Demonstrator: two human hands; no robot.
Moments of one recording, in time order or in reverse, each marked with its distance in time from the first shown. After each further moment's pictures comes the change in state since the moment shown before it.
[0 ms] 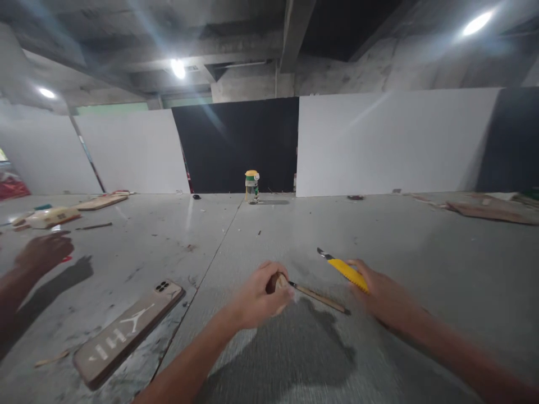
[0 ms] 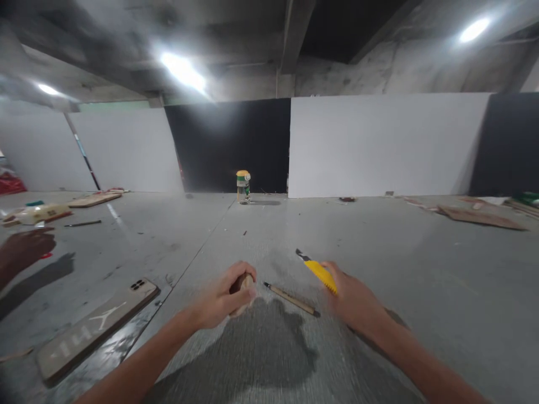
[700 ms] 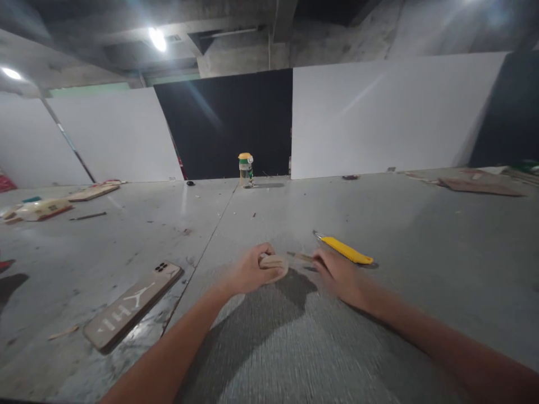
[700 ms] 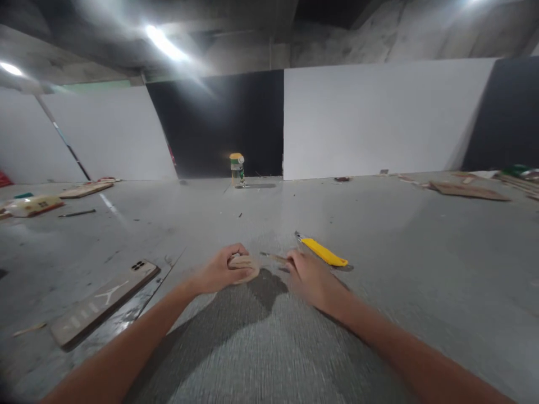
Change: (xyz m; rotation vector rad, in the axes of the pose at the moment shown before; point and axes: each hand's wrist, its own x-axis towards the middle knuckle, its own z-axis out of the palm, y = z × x) left_hand 0.008 -0.026 0.003 0.192 0.002 -0.073; right_hand -0.013 -0.058 0.009 0.160 -0.107 -0.184
